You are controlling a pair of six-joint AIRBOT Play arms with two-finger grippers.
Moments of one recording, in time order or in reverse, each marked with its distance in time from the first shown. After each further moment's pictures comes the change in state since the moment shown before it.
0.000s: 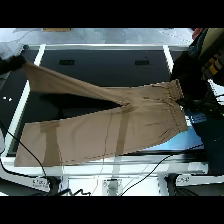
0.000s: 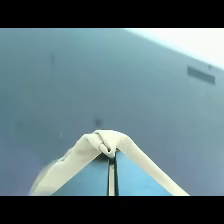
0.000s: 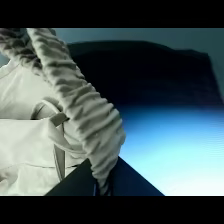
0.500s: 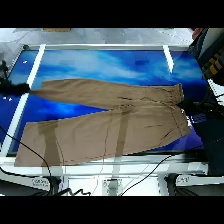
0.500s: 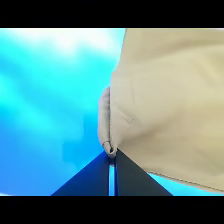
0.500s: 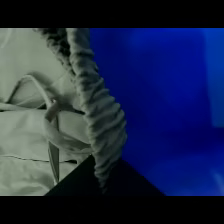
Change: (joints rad) left arm 0.097 0.009 -0.251 0.232 -0.321 0.008; right arm 0.002 0.010 0.000 -0.150 0.005 0.049
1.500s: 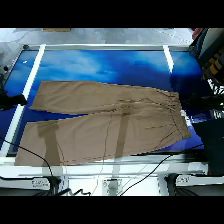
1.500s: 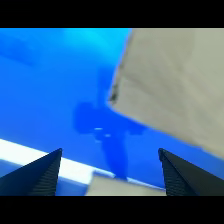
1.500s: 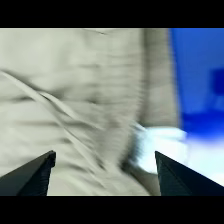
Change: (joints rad) left arm 0.060 0.145 -0.122 0.131 -0.108 0.000; right arm 0.000 0.003 0.279 -0.366 0.216 0.219
